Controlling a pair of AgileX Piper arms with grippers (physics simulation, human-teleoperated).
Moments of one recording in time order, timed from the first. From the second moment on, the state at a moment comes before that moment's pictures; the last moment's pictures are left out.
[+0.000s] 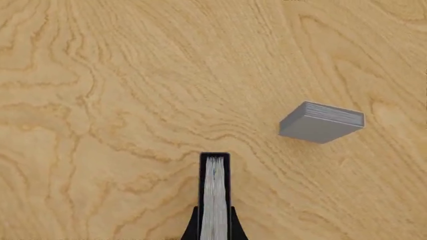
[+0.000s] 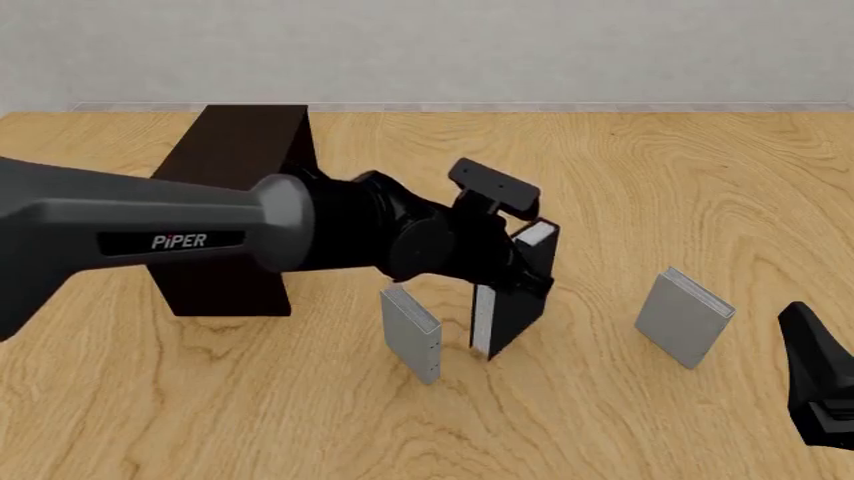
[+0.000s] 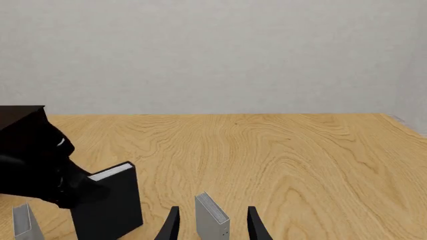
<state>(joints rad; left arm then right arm) -0.86 1.91 -1.31 0.20 -0.14 0.00 0.01 0.00 0.00 0.01</state>
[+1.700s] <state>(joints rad) -0.69 1.53 -1.41 0.42 0.23 0.00 0.01 0.00 0.00 0.01</state>
